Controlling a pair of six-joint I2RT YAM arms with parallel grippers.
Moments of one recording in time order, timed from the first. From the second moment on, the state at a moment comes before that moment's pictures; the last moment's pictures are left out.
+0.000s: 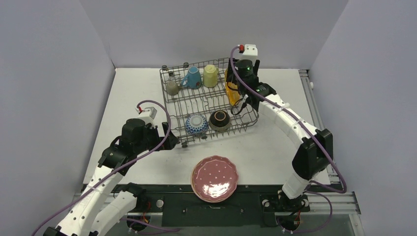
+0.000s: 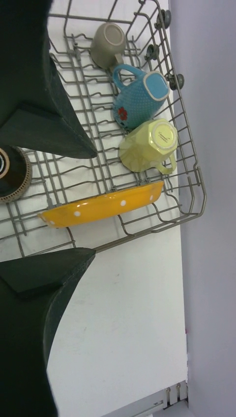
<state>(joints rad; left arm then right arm) -0.40 0.73 0.77 -0.67 0.11 -0.48 0.54 1.72 1.60 -0.22 0.55 0.22</state>
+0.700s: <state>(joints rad) -0.41 0.75 0.77 -0.67 0.11 -0.48 0.50 1.20 1.12 -0.34 0.26 0.42</state>
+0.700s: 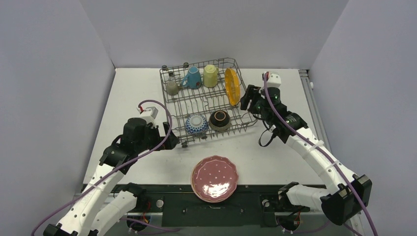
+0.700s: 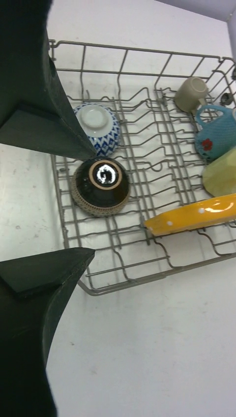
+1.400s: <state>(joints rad) -0.73 0.82 0.73 -0.60 0.12 -0.66 0.55 0.83 0.76 -0.56 0.06 0.57</state>
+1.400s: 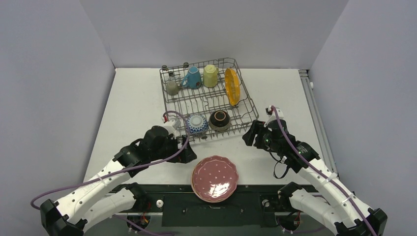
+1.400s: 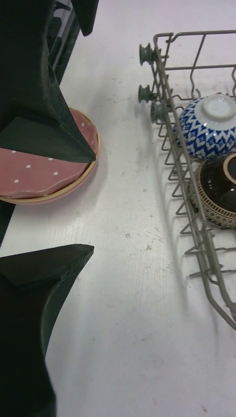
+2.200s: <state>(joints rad) -1.05 0.91 0.51 -0.40 0.09 -0.96 0.84 0.75 0.57 -0.56 0.05 0.77</state>
